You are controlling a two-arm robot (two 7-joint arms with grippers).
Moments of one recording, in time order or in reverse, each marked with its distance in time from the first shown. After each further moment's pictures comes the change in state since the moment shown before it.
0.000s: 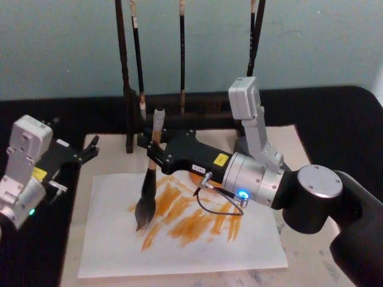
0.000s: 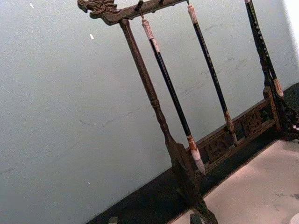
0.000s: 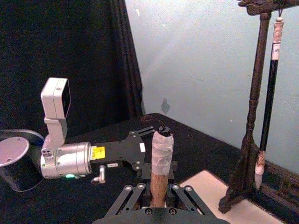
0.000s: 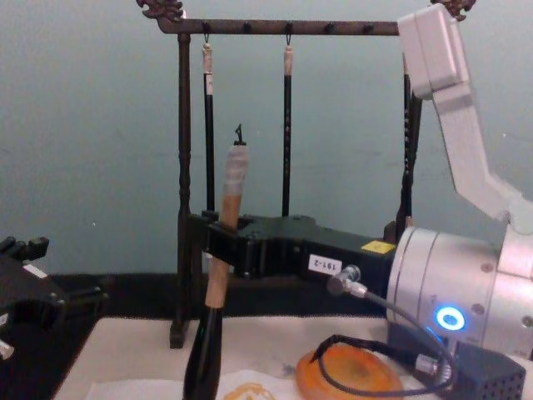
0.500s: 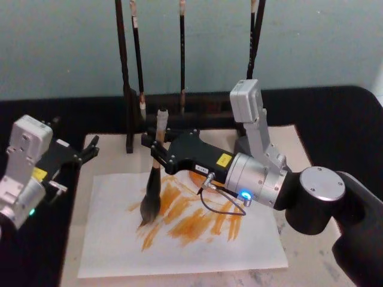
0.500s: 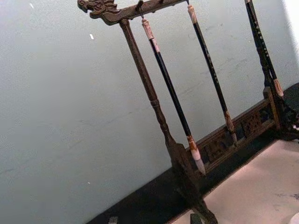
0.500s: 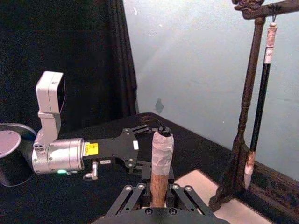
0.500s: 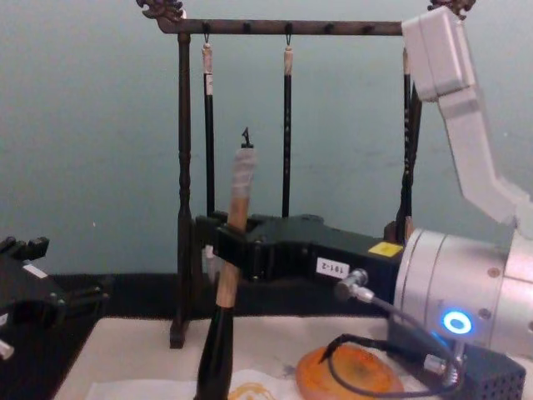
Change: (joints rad) left arm 0.000 0.000 0.000 0.000 0.000 0.000 0.000; right arm -0.009 0.003 0.009 -0.002 -0.043 -0.026 -0.011
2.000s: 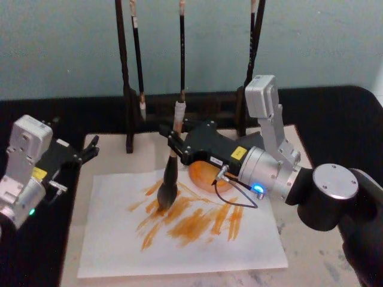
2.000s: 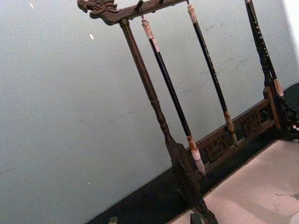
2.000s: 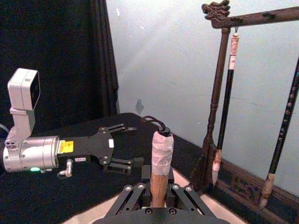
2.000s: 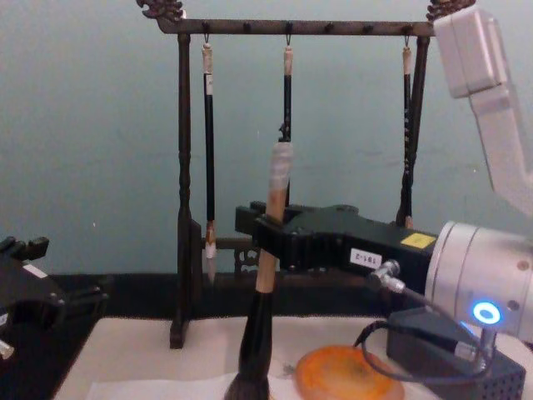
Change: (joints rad) left arm 0.000 0.000 0.000 0.000 0.000 0.000 0.000; right arm -0.018 0.007 0.059 -0.003 -0.055 -0.020 -0.022
